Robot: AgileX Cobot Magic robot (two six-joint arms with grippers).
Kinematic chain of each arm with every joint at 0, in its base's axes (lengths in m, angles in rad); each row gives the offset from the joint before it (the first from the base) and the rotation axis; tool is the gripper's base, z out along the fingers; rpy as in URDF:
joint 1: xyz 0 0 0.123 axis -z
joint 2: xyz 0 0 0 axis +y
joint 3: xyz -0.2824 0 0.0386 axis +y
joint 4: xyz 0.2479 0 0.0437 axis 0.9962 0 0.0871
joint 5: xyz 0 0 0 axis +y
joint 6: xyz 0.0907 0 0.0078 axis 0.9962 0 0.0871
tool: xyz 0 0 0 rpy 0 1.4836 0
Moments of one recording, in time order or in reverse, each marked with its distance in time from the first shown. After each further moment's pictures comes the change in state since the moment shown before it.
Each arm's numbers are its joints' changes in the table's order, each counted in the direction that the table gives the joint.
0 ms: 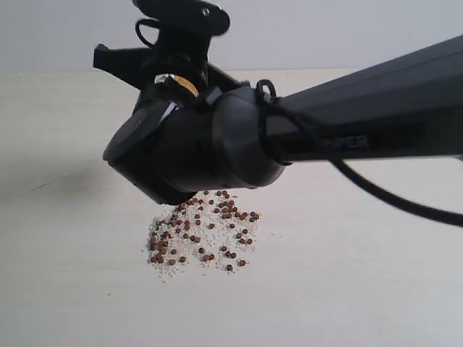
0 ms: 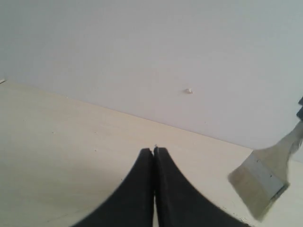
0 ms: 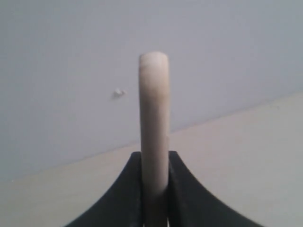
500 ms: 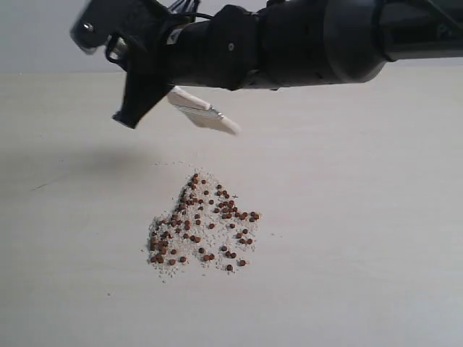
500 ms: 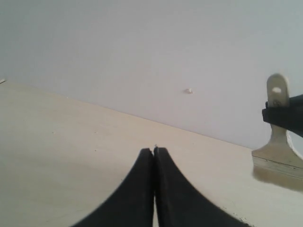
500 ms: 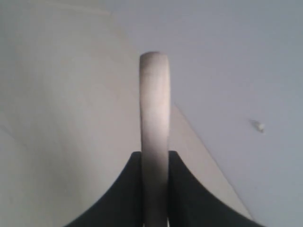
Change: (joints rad) left arm 0.000 0.000 0.000 0.000 0.000 0.000; right arm 0.260 -0.118 0.000 -0.950 0.957 -0.327
